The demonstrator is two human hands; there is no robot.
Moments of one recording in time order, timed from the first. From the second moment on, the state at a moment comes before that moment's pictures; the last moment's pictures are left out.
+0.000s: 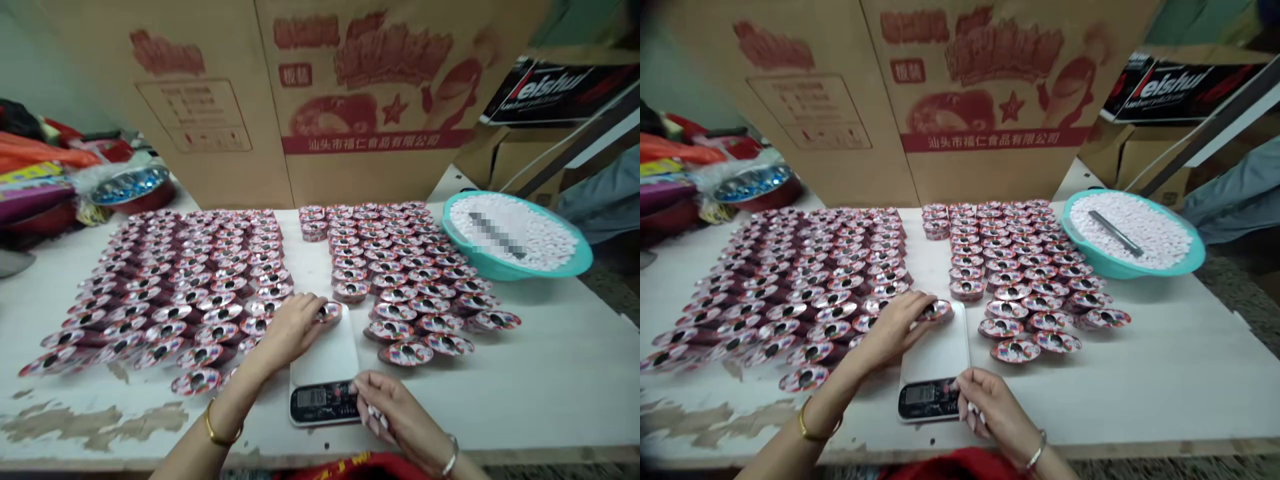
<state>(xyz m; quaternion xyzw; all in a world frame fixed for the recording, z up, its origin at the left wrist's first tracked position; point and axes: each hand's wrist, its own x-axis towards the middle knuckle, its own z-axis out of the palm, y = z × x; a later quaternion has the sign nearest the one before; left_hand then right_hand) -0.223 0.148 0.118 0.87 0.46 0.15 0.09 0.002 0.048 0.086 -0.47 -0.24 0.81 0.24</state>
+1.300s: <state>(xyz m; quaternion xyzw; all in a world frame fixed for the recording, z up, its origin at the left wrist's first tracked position) -0.281 0.023 0.128 0.82 0.55 0.17 -0.02 0.016 0.029 0.099 -0.44 -0.28 0.83 0.21</state>
